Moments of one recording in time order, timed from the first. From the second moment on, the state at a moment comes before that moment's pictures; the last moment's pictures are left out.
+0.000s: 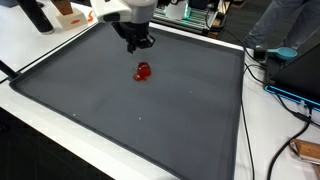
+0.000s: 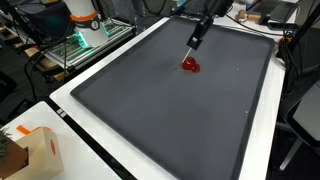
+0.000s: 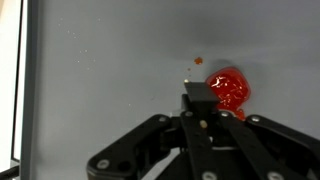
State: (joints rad) arm 0.22 0.53 0.01 -1.59 -0.33 1.76 0.28
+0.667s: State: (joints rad) arm 0.05 0.45 0.08 -1.58 0.07 1.77 -0.17
